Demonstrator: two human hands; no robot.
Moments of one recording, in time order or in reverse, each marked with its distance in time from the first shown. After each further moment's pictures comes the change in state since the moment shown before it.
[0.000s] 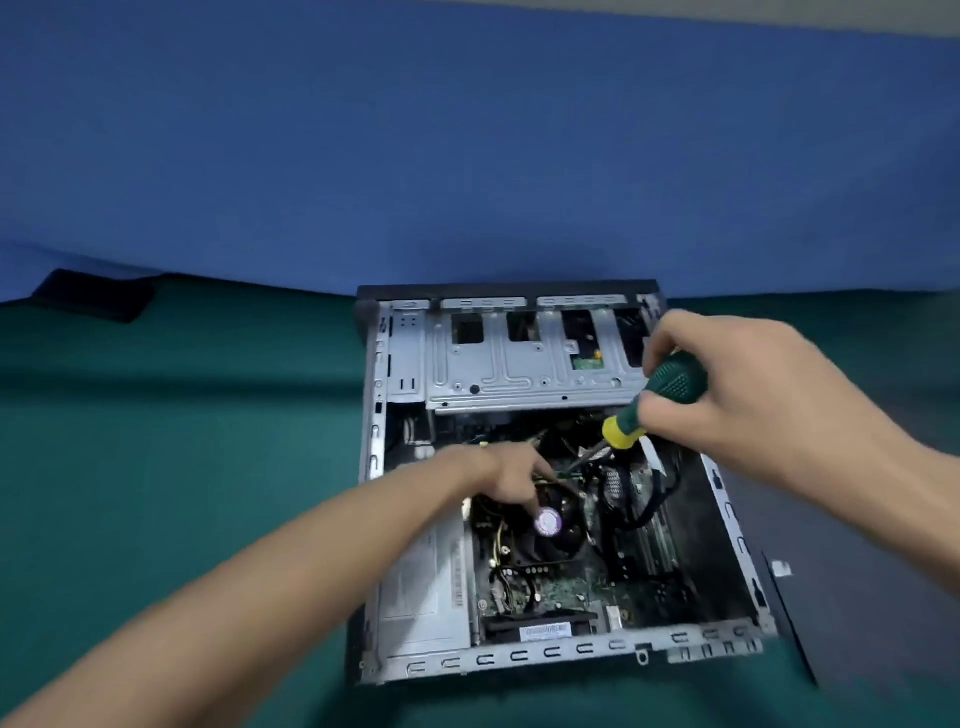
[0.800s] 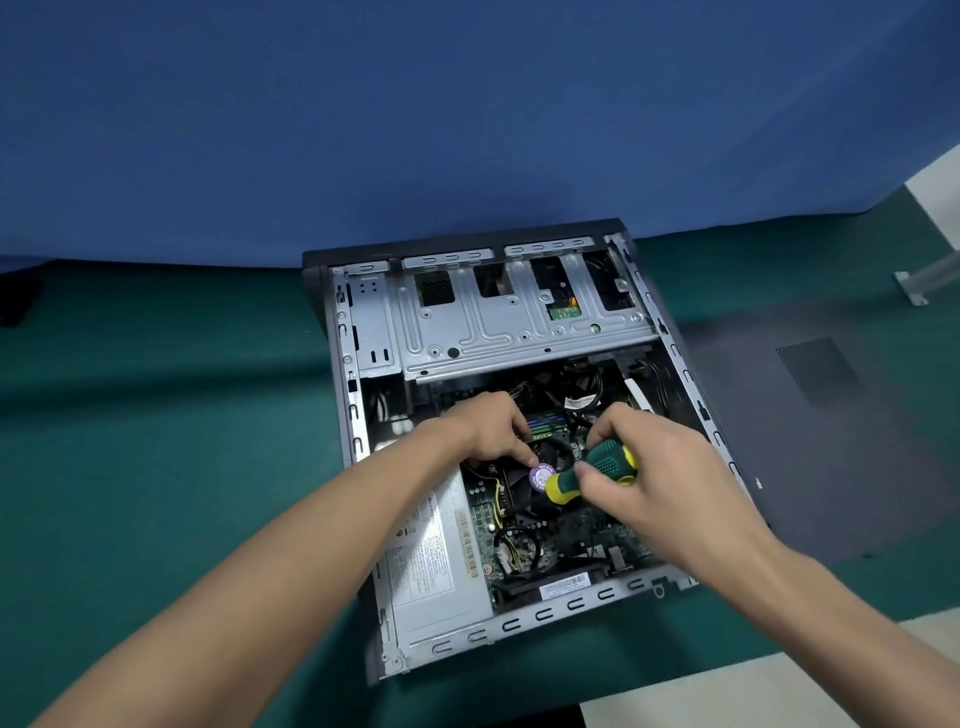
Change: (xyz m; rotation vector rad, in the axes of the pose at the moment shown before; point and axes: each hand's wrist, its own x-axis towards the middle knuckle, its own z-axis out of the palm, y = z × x) left_hand 0.018 -0.028 0.004 -0.042 0.134 0.064; right_hand -0.053 -0.016 0.107 0.232 -0.045 0.247
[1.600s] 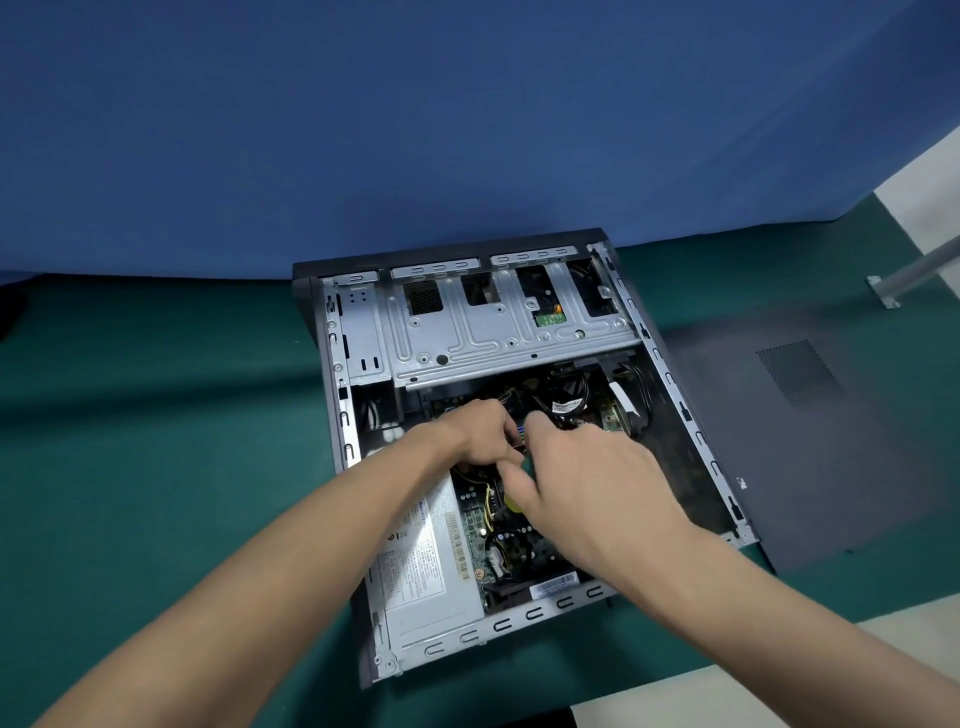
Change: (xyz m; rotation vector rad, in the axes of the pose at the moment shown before) left_hand -0.009 0.011 -0.003 -0.011 -0.011 -0.004; right_hand 0.003 -0.053 0.008 -0.416 -0.049 -0.093
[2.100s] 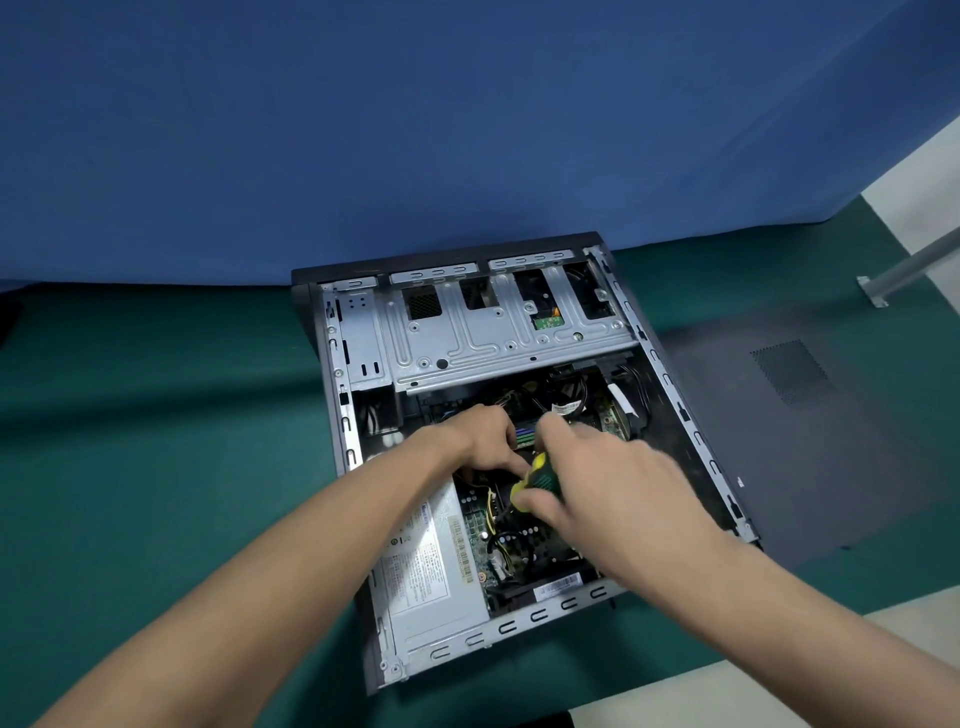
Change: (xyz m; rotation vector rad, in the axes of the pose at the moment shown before) left_hand 0.000 0.003 -0.001 0.116 -0.037 -0.001; right_hand -0.007 0.007 -0.007 0.037 -0.073 0.010
